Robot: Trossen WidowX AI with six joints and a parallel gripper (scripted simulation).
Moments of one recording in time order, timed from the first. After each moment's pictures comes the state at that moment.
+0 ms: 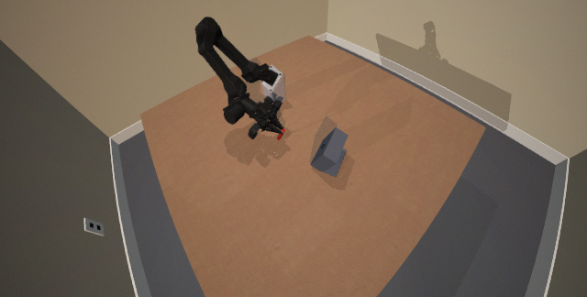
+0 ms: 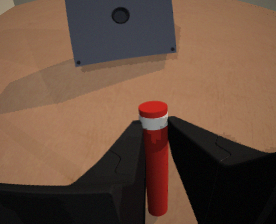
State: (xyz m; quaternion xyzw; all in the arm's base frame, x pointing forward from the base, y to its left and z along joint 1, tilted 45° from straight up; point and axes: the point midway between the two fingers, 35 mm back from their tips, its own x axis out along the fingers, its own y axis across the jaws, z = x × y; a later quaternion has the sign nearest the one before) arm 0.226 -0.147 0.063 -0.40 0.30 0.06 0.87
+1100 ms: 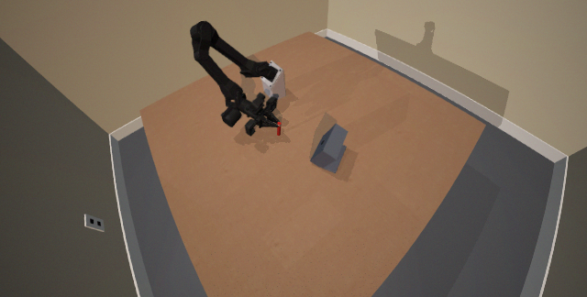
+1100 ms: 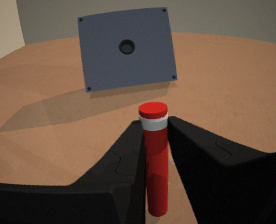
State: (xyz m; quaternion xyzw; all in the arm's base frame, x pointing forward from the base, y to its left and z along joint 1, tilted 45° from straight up) arm 0.205 -0.152 0.063 -0.38 0.18 0.12 0.90
